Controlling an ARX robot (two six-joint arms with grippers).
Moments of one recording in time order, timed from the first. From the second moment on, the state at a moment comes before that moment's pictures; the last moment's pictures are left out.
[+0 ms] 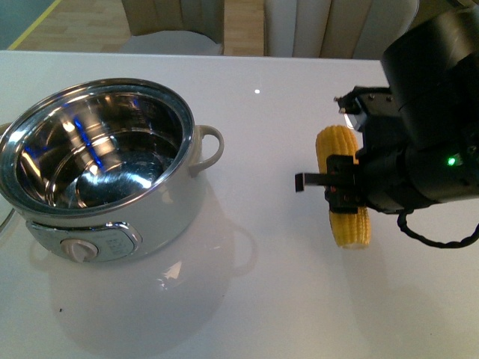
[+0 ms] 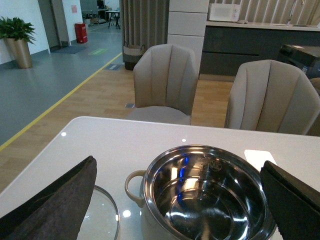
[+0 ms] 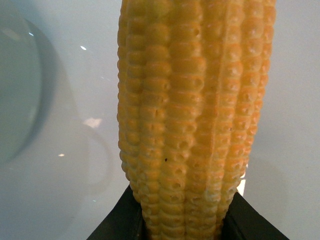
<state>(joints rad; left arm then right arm) 0.00 0.01 0.01 0.00 0.00 -0.01 0.39 1.94 0.85 0.19 0.00 0.34</state>
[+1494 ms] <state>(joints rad) 0.00 0.01 0.01 0.00 0.00 -0.01 0.75 2.24 1.54 -0.08 -0.14 0.80</state>
